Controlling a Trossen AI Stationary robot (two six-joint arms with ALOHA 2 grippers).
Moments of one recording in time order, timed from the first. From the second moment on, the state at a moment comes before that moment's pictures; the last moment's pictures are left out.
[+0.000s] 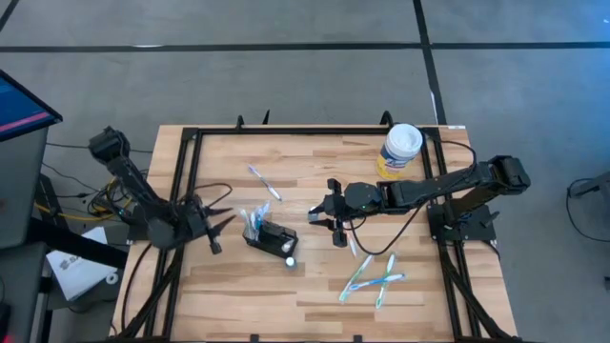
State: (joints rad) left arm -0.94 0.78 0.01 0.72 -1.42 0.16; right arm 0.13 1.49 0.98 0.04 0.05 0.02
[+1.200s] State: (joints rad) left arm 0.17 0.51 0.01 0.40 -0.55 0.20; right arm 0.11 1.49 0.98 0.06 0.05 0.02
